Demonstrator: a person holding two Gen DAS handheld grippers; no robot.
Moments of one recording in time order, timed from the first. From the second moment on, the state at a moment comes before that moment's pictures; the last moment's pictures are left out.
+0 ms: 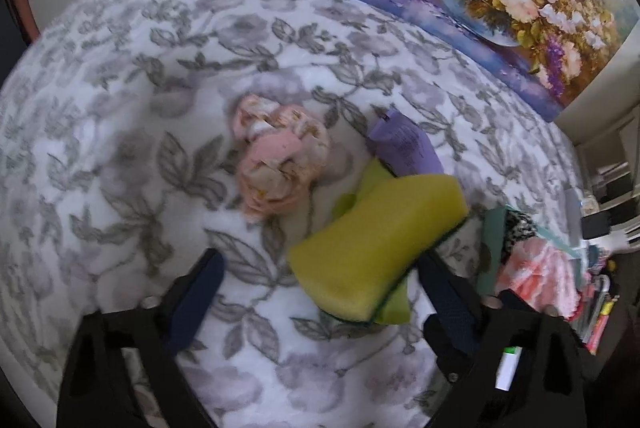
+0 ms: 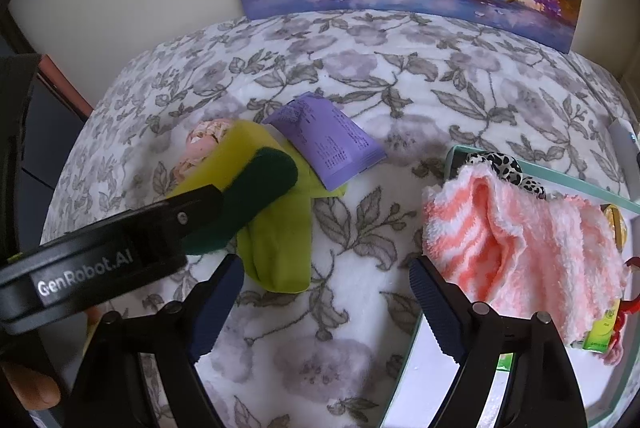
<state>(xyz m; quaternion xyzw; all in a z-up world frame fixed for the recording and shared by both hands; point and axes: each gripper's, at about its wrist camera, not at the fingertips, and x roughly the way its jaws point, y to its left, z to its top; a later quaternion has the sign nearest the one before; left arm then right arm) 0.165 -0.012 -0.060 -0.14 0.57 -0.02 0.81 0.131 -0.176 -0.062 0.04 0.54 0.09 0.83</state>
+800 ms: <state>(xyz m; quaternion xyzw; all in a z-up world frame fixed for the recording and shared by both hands) 0.156 0.011 -0.045 -0.22 0.54 -0.05 0.81 0.132 -0.169 -0.066 0.03 0.55 0.10 0.83</state>
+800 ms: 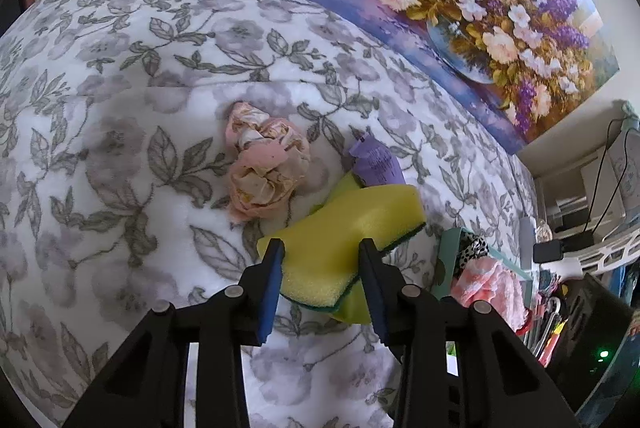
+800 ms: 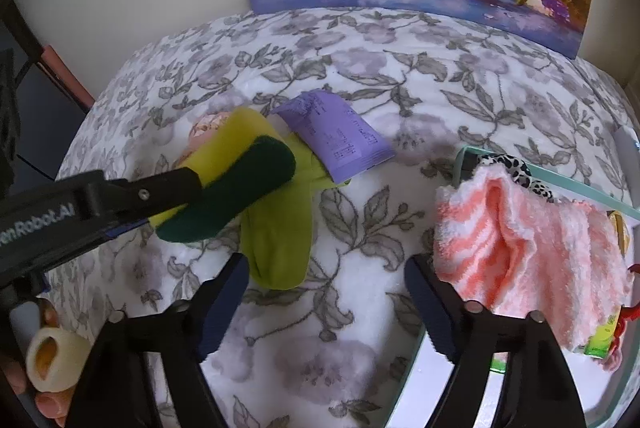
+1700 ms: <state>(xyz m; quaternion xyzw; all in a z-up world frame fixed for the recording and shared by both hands) 0.141 0.083 -0.022 -0.25 0.48 0.07 0.84 0.162 -0.127 -0.110 0.01 0.56 0.11 0.82</state>
